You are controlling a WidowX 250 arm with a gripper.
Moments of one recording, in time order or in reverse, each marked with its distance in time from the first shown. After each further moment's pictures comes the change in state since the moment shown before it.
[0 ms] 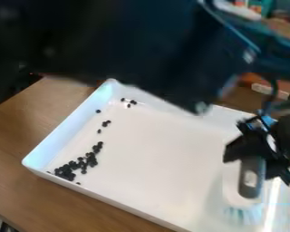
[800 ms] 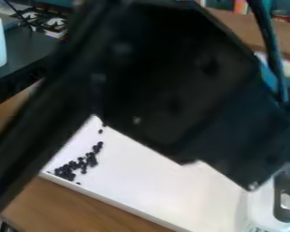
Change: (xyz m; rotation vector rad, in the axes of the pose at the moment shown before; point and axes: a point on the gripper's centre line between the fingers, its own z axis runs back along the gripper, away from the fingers) arm -0.001 -0.023 0.027 -0.001 0.013 -0.075
